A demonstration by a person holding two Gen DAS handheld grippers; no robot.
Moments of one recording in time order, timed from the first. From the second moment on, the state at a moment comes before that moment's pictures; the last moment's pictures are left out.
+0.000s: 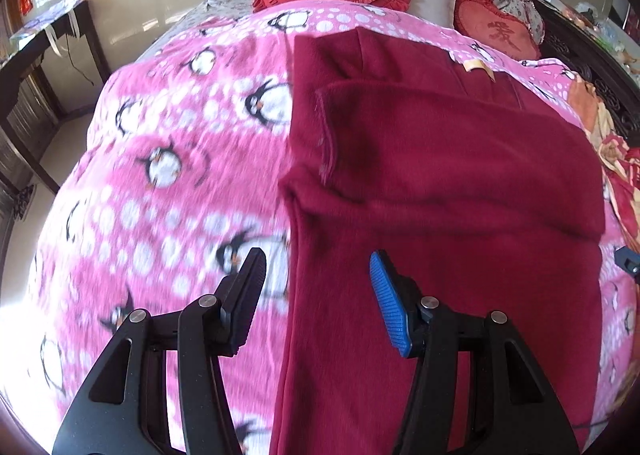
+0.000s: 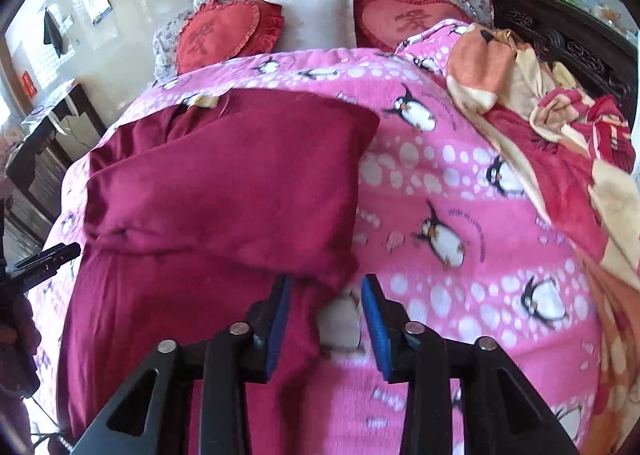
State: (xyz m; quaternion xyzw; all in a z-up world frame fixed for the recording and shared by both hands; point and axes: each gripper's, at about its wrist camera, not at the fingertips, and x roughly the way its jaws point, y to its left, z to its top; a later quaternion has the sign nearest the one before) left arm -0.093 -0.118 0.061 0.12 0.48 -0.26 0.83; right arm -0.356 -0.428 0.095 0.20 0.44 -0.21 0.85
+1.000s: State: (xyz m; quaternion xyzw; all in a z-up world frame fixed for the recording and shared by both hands) left arm -0.210 -0.007 0.032 0.11 0.56 -0.25 0.78; right arm -0.497 -0.338 0.063 0.27 0.52 -0.06 0.81
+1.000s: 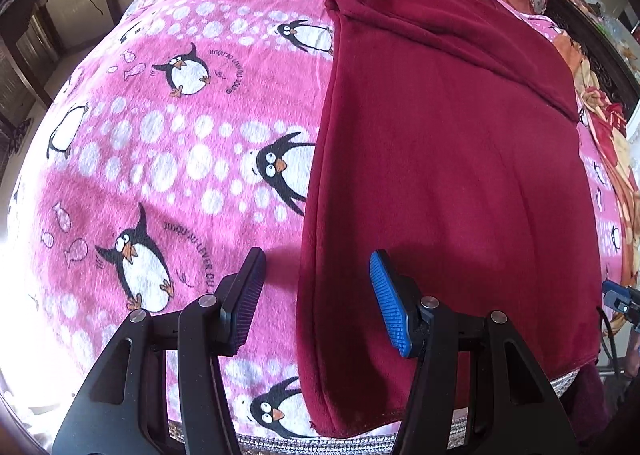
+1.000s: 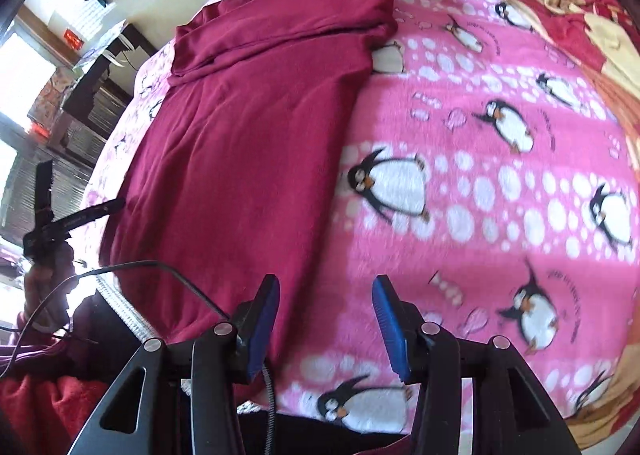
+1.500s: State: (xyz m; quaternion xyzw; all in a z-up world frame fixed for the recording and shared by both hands) left arm -0.242 0.014 0.034 0.09 0.57 -0.26 0.78; right arm -0.550 -0.349 0.109 0.19 0.52 -0.13 0.82
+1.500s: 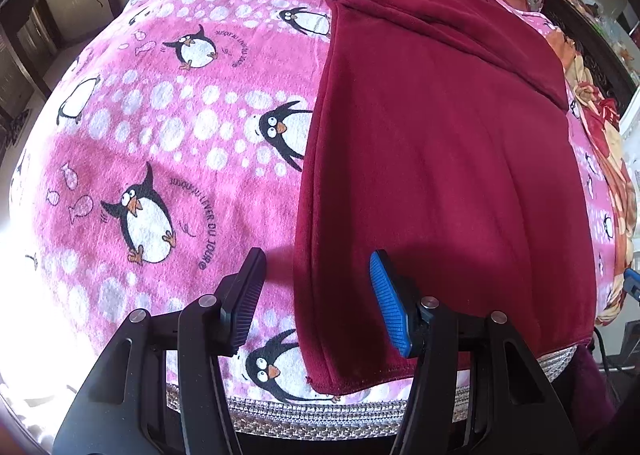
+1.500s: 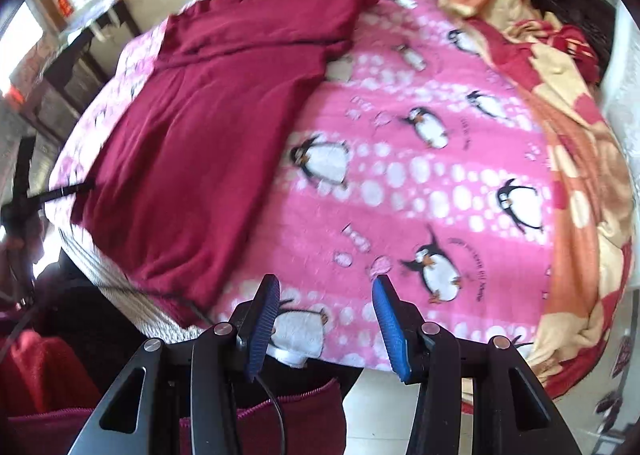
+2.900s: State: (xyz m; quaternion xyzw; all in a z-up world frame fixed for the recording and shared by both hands) left arm -0.129 -0.054 0.075 0.05 0.53 -0.33 0.78; right arm -0.394 -0.370 0.094 0.31 0.38 0.00 0.87
